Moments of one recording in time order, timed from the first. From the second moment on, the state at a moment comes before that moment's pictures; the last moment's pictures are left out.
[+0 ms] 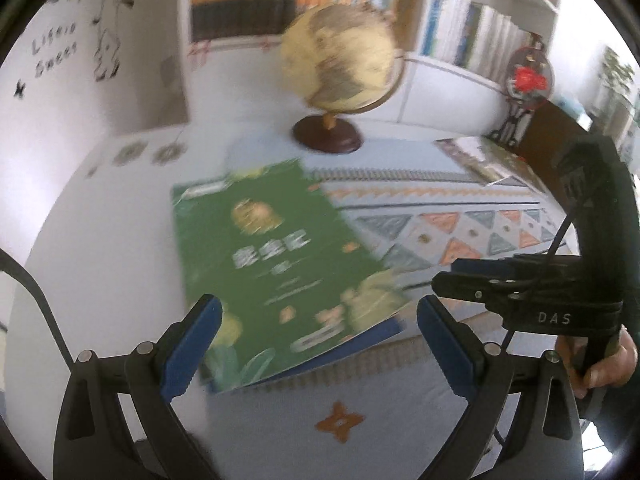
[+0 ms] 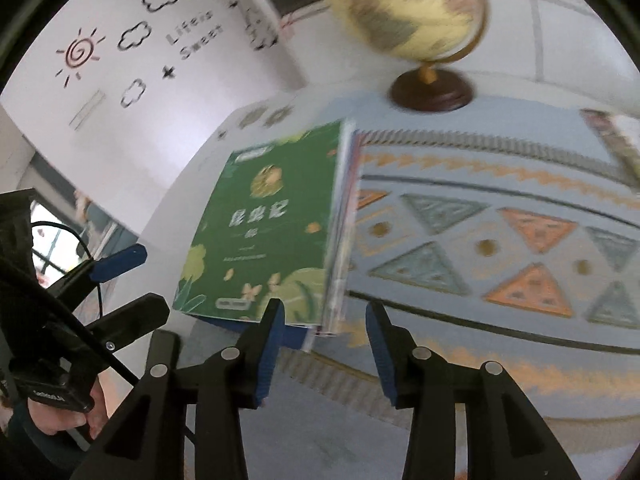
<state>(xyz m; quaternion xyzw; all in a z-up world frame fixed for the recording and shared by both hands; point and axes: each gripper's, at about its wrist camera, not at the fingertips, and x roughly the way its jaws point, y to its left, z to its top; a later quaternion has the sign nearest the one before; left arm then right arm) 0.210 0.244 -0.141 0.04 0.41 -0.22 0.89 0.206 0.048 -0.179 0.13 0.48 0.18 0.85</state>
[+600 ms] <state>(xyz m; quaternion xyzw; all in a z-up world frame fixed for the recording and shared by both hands) 0.202 0.016 -0.062 0.09 0.28 -0.32 0.90 0.097 -0.173 -0.065 0.20 0.34 -0.10 0.92</state>
